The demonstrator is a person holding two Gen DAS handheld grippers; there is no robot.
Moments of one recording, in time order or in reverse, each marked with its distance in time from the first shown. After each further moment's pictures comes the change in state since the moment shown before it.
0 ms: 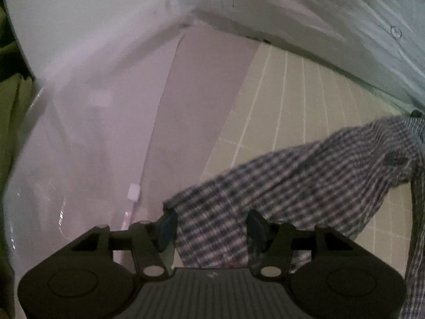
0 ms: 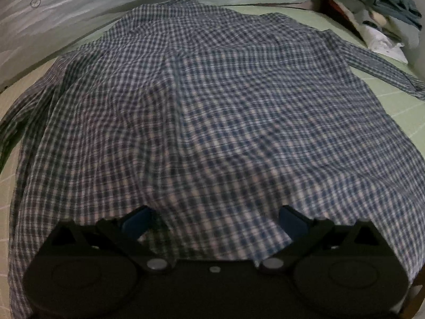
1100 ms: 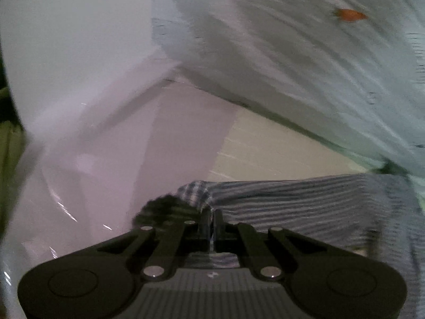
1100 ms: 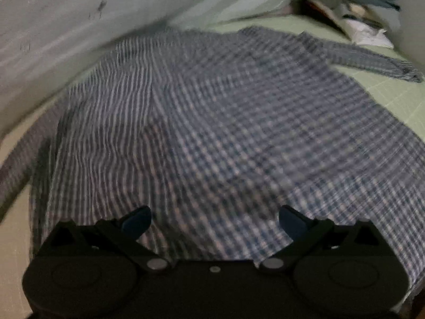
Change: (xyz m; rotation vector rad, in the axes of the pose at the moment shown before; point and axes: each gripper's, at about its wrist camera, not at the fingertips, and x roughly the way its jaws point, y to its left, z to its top) left arm -0.047 -0.014 0.038 -0.070 -0.201 -0.145; right arm -0.015 -0.013 0.001 0.160 -0.149 0.038
